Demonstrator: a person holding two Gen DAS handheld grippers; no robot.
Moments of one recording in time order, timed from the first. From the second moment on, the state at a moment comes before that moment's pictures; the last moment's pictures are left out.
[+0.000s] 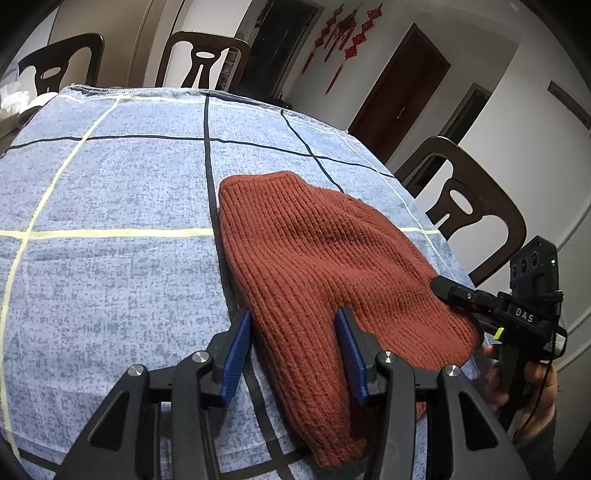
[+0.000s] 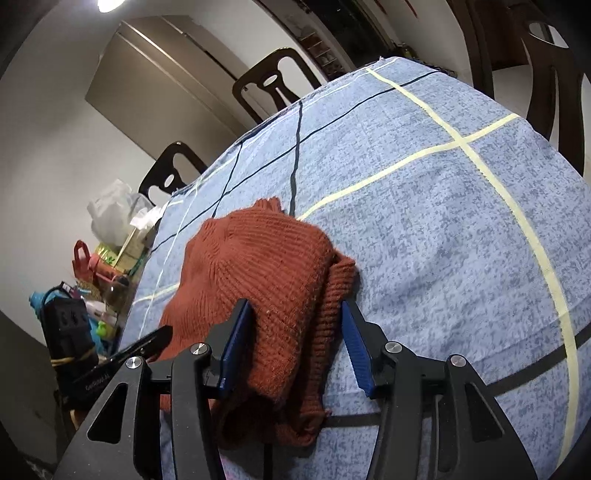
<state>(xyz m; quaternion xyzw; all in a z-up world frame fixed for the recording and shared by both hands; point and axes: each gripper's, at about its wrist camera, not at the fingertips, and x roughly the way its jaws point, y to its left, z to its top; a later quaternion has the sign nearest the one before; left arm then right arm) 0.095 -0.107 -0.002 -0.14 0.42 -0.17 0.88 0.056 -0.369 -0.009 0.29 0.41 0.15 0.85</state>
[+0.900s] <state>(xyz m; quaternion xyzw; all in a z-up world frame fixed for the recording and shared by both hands) 0.099 -0.122 0.010 -0.10 0.42 -0.15 0.89 0.058 -0.348 0.015 0.26 0.40 0.16 0.86</state>
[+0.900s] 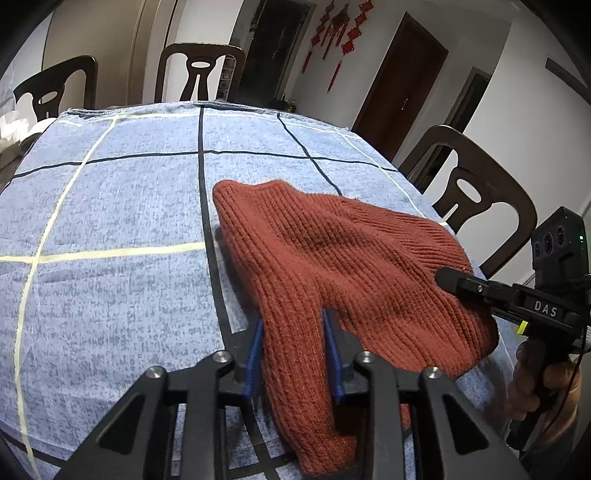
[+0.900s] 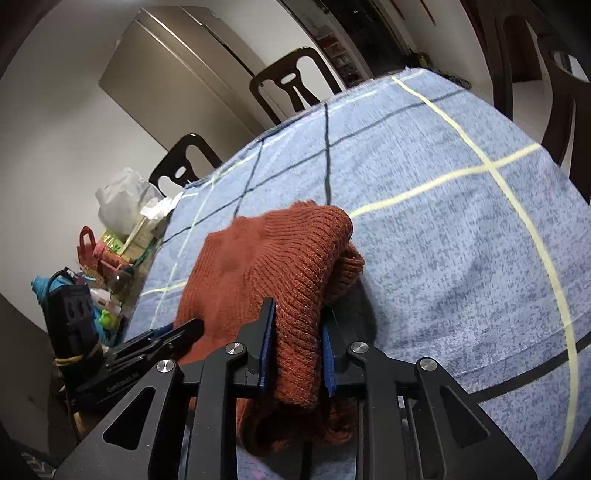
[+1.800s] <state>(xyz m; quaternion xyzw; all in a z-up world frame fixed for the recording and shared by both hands) 0.083 -0.107 0.012 -0.12 0.40 -0.19 0.89 0.043 -0.354 0.012 0.23 0.42 0.12 0.87</state>
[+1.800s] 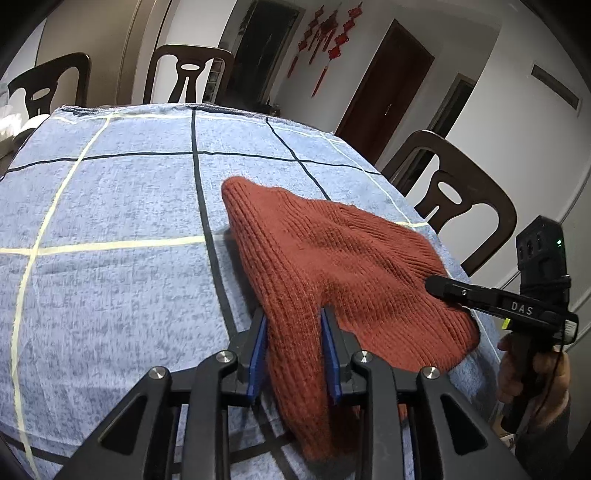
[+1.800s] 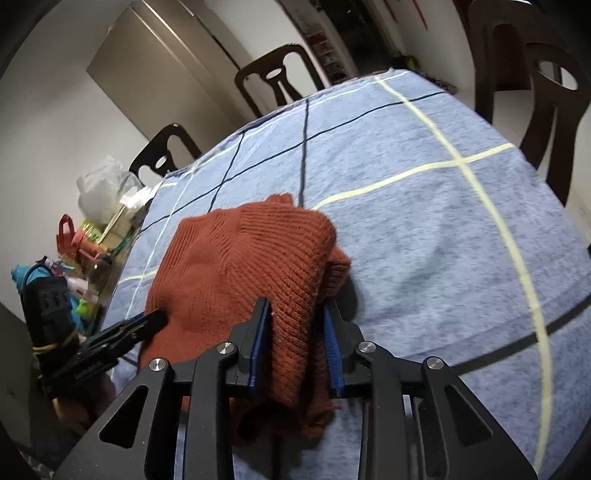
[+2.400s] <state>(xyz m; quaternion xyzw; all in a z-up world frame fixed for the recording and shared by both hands) 0.120 -0.124 0.009 -0.08 0.41 -0.17 0.90 0.089 -0.347 0.000 0.18 0.41 0.12 0.88</state>
